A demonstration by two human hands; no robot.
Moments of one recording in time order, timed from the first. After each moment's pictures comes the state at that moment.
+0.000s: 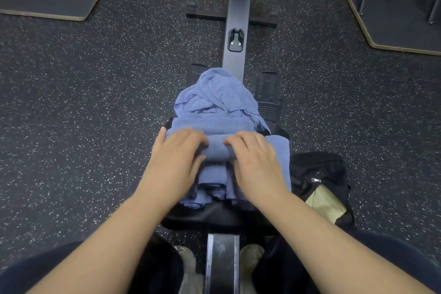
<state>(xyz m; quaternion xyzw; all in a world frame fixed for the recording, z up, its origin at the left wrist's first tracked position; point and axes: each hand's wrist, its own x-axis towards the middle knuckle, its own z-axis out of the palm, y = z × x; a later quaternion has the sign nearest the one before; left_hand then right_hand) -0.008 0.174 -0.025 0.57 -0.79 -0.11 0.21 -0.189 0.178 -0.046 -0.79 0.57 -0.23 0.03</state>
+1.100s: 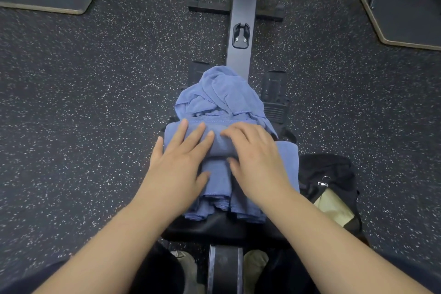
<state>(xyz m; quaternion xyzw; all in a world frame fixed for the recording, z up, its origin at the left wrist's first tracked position) -0.015 0.164 -0.005 0.61 -0.78 -0.18 -0.02 -0.179 0.153 -0.035 -0.78 0.58 -0.23 0.10</state>
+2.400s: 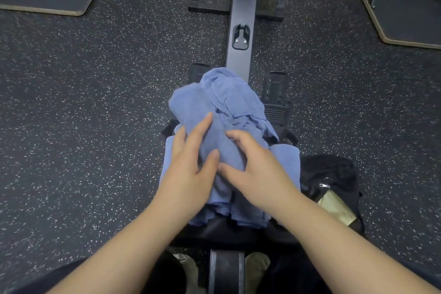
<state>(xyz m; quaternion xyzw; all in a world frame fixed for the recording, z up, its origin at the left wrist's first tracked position) -0.037 0.167 -0.007 0.58 -0.60 -0.42 0.36 -0.180 0.156 -0.004 -0.65 0.59 -0.21 0.42</state>
